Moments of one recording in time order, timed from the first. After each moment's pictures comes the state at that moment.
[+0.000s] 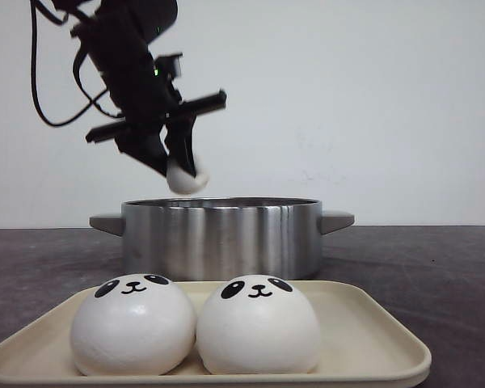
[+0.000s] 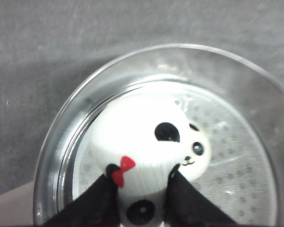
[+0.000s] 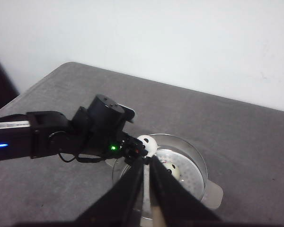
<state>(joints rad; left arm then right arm) -0.48 1.80 1.39 -0.38 -0.02 -0.28 1.11 1.25 1.98 -1.13 0.52 0.37</state>
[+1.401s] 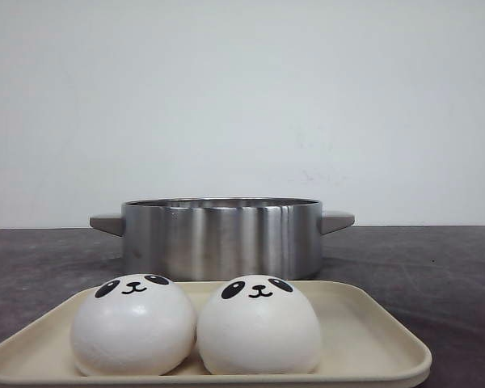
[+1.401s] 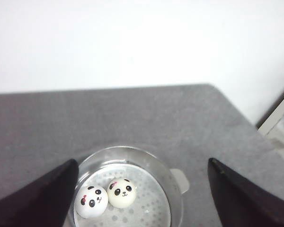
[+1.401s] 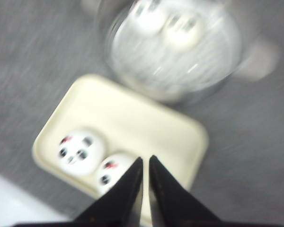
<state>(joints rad) -0.51 1.06 1.51 -0.72 0.00 -0.26 1.08 1.26 1.23 -0.93 0.25 0.58</state>
